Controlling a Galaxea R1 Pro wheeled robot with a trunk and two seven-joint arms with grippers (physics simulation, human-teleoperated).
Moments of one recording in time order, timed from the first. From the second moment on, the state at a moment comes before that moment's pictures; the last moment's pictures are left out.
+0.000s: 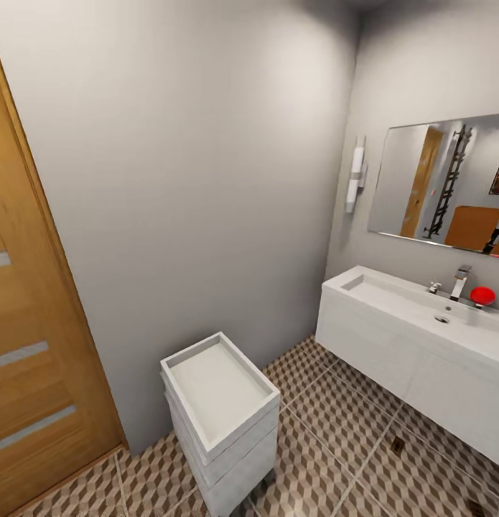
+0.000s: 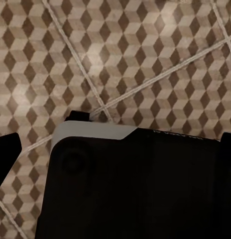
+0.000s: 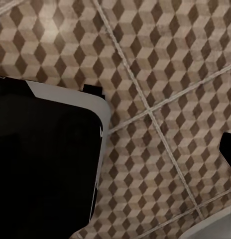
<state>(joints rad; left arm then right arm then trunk) -0.18 -0.04 -0.61 -0.01 0.80 -0.14 -0.01 -0.19 -0.05 0.15 0.03 0.05 -0.04 -0.02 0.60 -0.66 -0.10</state>
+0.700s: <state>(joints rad) -0.18 -0.04 -0.61 -0.01 0.80 -0.14 -0.01 -0.19 -0.05 0.15 0.03 0.05 -0.06 -0.02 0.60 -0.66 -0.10</state>
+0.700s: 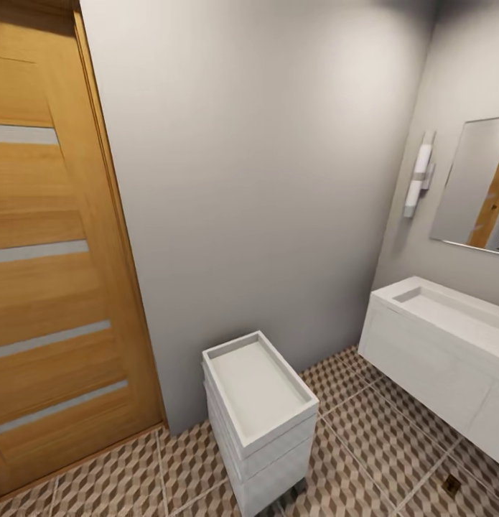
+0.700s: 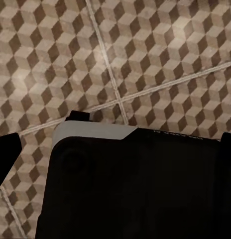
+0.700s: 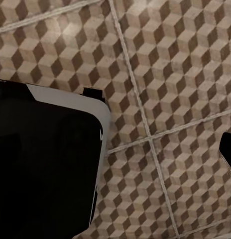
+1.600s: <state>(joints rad) -0.18 -0.04 -0.61 -0.01 0.80 -0.14 -0.01 -0.19 -0.05 0.15 0.03 0.05 -0.06 -0.02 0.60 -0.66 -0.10</state>
